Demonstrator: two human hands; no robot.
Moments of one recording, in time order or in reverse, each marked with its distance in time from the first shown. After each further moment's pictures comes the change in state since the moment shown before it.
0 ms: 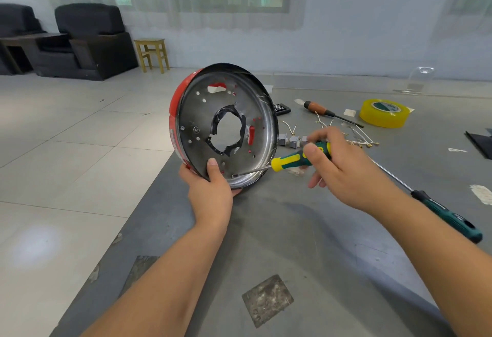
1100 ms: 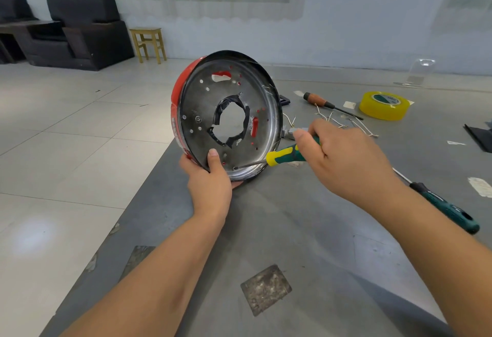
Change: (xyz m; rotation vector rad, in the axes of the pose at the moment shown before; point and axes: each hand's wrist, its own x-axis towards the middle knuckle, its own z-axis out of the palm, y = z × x) left_hand -0.002 0.002 0.000 0.009 -0.021 -0.020; right_hand -0.008 -0.039 -0.003 -0.383 0.119 -0.041
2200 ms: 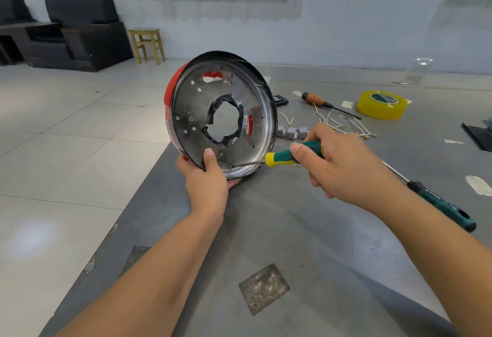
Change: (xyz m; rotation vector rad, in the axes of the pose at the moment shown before) left_hand 0.000 0.005 0.002 -0.156 -0.016 -0.069; right_hand -0.007 0.006 -0.003 0.300 -0.166 0.034
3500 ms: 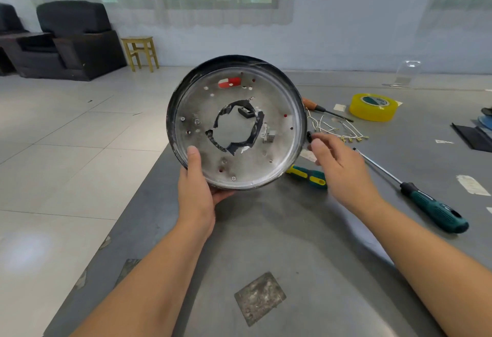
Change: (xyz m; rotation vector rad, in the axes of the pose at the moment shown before) left_hand -0.009 0.018 -0.009 -0.137 -0.228 -0.136; right_hand 0.020 0.073 0.038 0.286 0.268 0.124
